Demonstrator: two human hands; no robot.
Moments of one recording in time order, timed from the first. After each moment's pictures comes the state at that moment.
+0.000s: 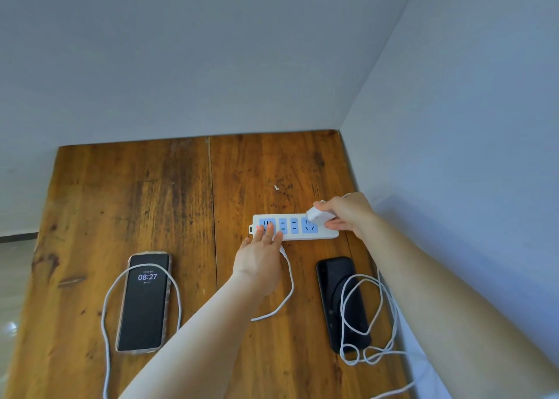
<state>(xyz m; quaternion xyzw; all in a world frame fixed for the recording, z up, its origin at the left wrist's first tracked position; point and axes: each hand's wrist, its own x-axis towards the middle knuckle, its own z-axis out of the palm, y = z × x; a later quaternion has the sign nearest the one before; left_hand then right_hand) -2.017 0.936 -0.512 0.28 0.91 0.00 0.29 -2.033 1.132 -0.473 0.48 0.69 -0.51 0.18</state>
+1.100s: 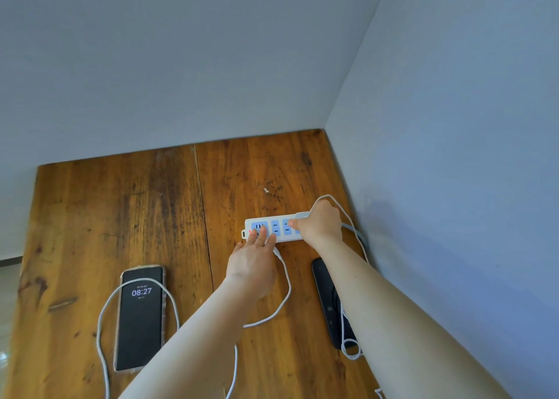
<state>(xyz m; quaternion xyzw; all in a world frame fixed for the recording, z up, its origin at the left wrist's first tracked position) -2.022 0.935 -0.509 0.29 0.91 0.00 0.30 -2.022 1.075 -0.488 0.43 0.84 -0.31 0.10</state>
